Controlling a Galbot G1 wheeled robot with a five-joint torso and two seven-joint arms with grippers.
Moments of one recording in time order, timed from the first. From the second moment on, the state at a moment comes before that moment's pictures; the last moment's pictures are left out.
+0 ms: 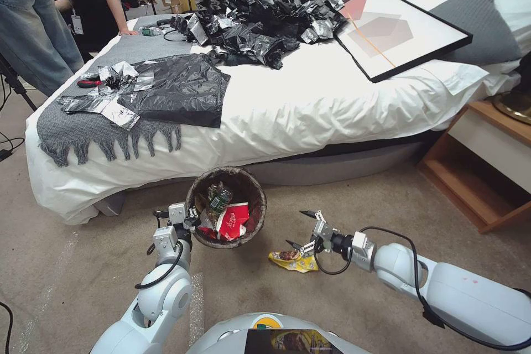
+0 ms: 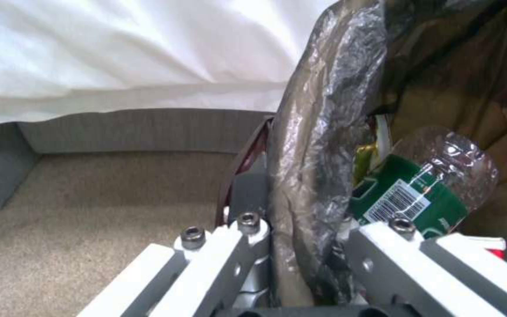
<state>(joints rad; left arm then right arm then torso) 1.50 -1.15 -0.30 -2.13 -0.52 0.26 -0.58 -0.89 0.47 -0.46 1.82 0.51 0.17 -0.15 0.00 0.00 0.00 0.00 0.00</state>
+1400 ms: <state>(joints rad) 1.49 -1.19 -0.32 -2.12 -0.52 0.26 -0.58 -0.69 0.69 -0.75 1.41 0.49 0.26 -0.25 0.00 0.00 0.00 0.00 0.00</state>
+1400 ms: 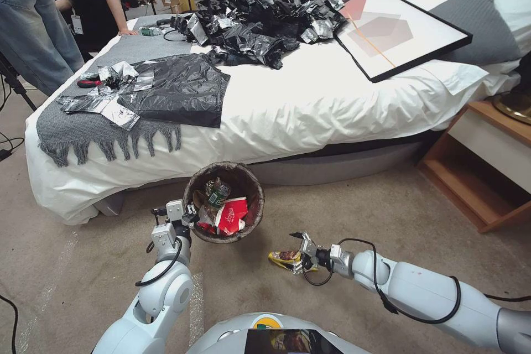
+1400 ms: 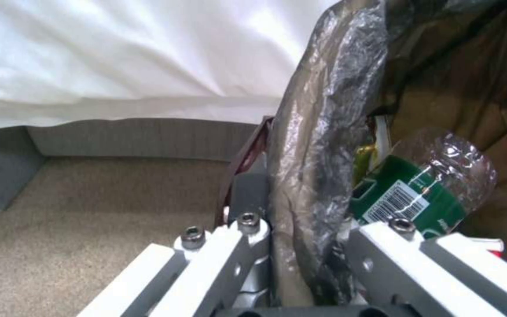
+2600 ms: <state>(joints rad) 1.46 -1.19 -0.32 -2.11 -0.54 0.25 -0.58 -0.73 0.81 -0.76 1.25 0.49 0.27 -0.26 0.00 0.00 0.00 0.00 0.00</state>
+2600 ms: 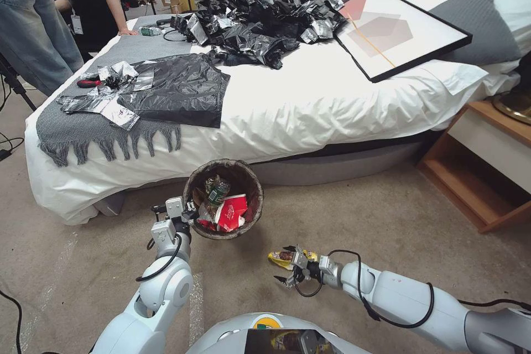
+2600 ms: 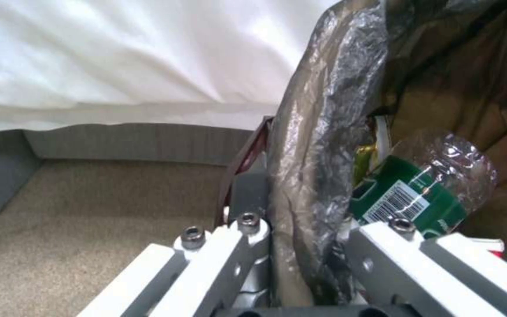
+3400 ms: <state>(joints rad) 1.46 -1.19 -0.31 -2.11 -0.54 0.26 -0.58 -0.81 0.84 -0.68 1.14 0.47 0.29 -0.28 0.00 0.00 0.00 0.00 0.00</state>
